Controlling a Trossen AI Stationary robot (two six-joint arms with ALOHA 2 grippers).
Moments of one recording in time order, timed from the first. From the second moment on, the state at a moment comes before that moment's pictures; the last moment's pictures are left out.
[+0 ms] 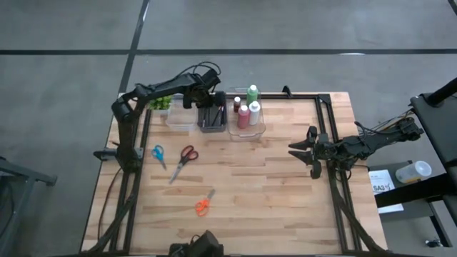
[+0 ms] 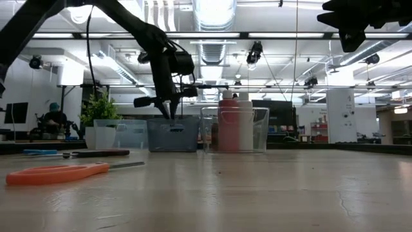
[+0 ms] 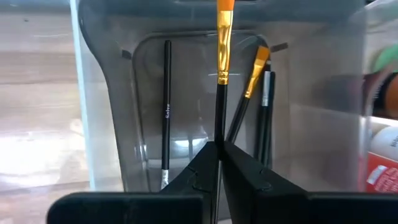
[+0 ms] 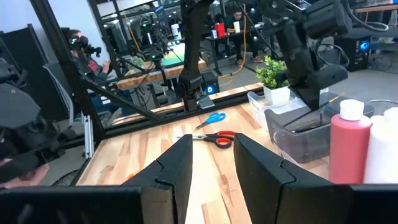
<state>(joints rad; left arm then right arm) 0.67 1.96 1.53 -0.86 -0.03 -0.89 0.36 0.41 0.34 0.03 0.47 0.28</state>
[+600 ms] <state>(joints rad) 0.68 1.99 1.53 -0.86 -0.01 -0.89 0.36 0.41 0.34 0.03 0.47 0.28</state>
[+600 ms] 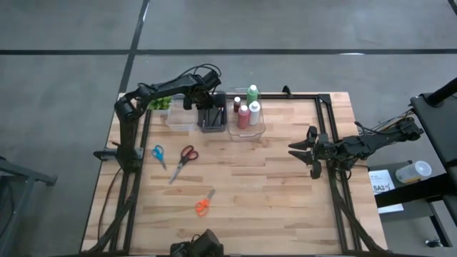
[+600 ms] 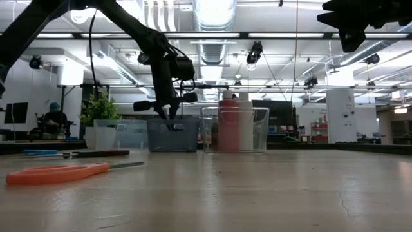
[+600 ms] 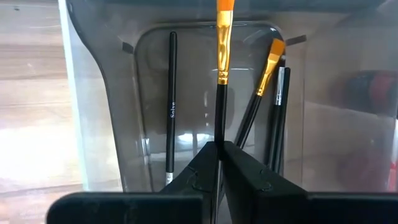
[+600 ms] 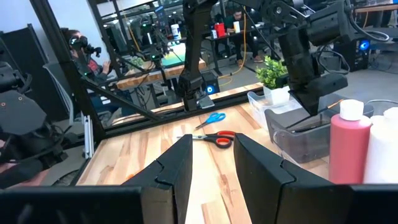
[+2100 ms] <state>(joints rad) 0.57 1.55 1.53 -1.10 -0.01 -0.62 0.36 0.41 0.34 0.03 0.47 0.28</state>
